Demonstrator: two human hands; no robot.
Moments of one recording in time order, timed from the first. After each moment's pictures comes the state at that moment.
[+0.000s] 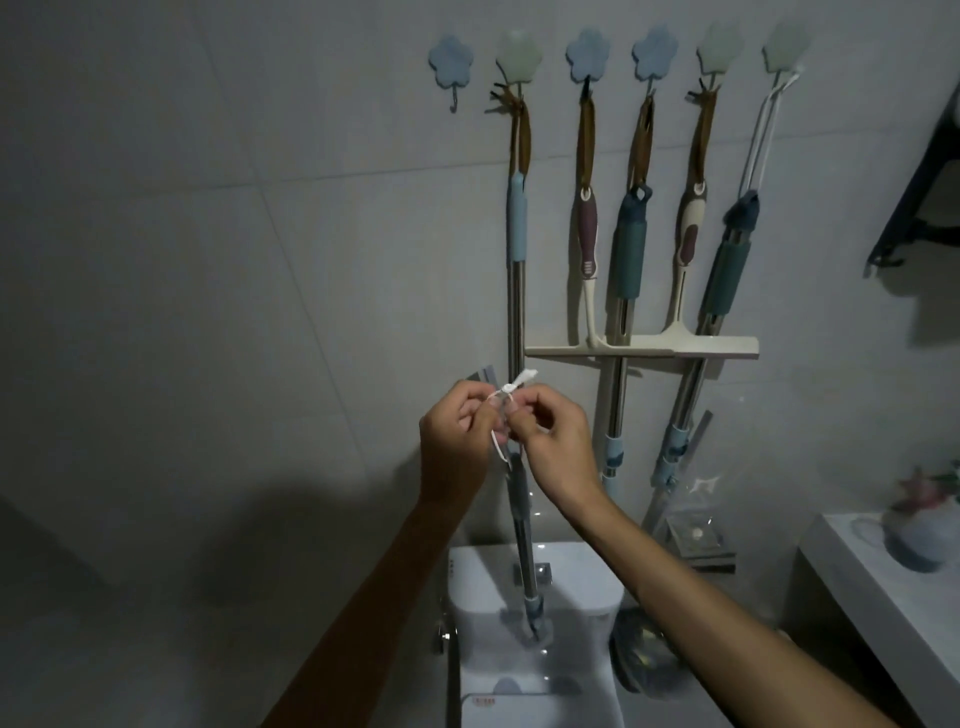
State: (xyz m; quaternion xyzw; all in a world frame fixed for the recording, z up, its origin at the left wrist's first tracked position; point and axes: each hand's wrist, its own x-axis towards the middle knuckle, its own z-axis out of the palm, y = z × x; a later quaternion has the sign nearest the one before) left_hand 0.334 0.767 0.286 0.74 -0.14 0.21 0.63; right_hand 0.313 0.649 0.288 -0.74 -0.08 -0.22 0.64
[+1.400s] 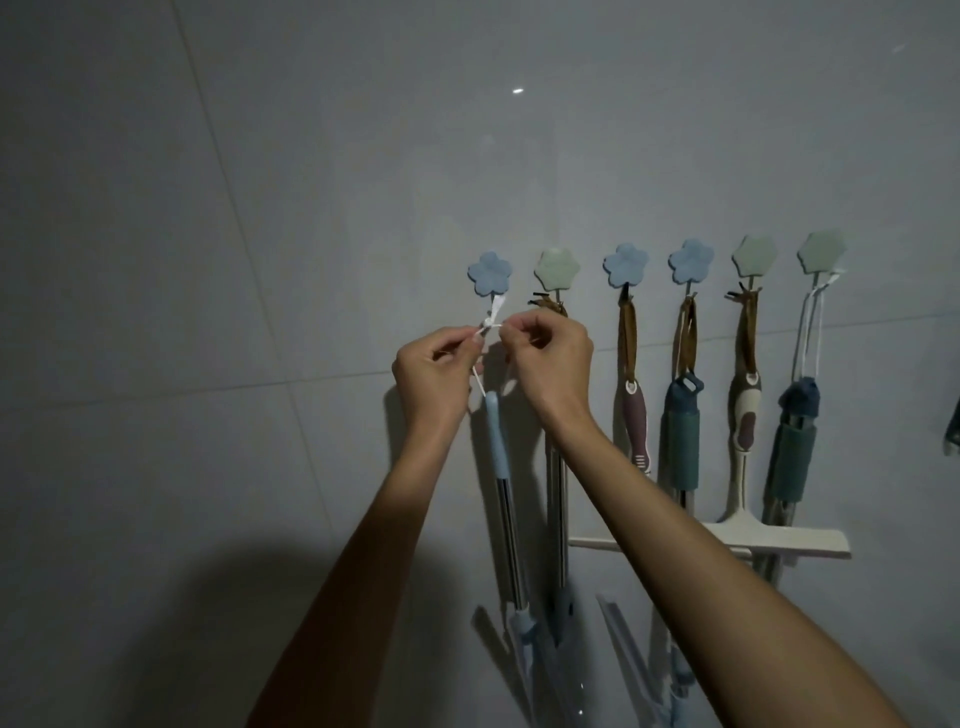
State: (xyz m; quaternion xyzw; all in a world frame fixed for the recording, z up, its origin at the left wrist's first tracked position) left_hand 0.535 0.778 0.497 0.66 -0.14 0.31 0.67; right_hand 0.517 0.664 0.504 -0.70 -0.07 -0.42 0.57
